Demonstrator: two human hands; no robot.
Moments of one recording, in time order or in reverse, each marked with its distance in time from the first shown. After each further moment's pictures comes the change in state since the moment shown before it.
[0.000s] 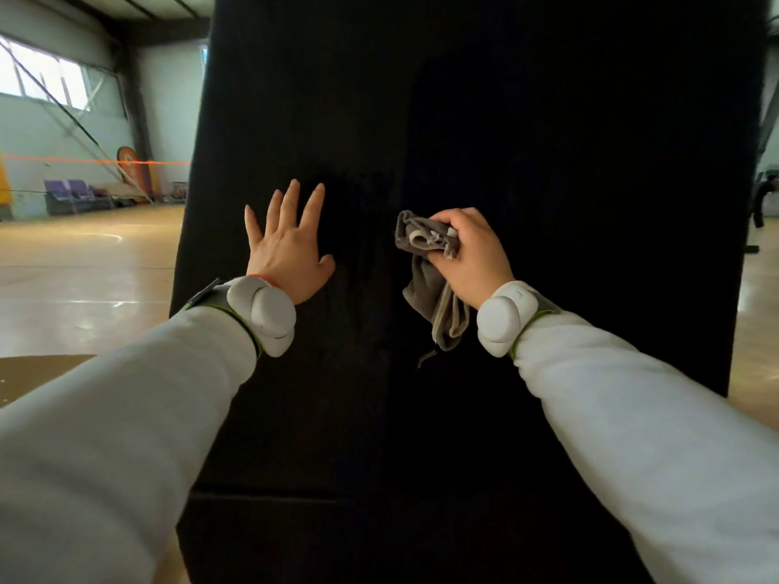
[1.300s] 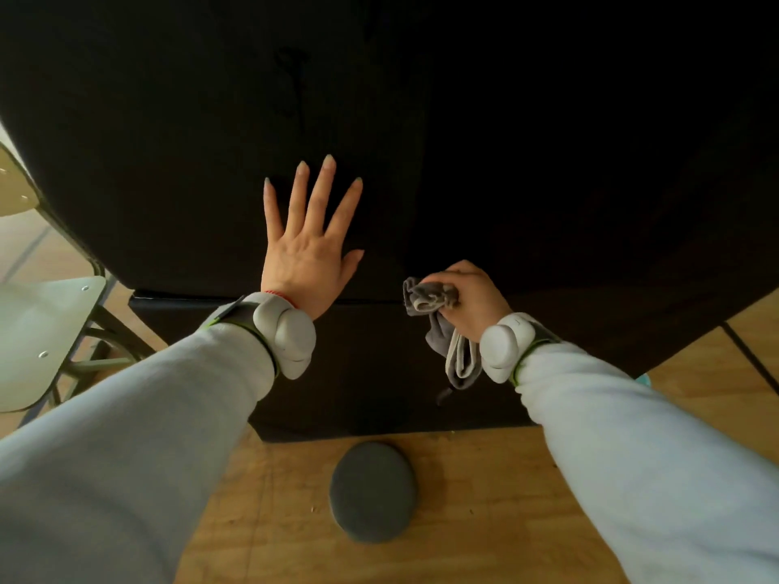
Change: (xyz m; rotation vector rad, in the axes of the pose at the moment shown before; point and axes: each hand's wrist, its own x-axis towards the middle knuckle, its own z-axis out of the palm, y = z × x) left_hand -0.194 -0.056 0.253 0.101 -0.243 0.244; right_hand -0.257 0.161 0.212 -0.068 -0.577 0.409
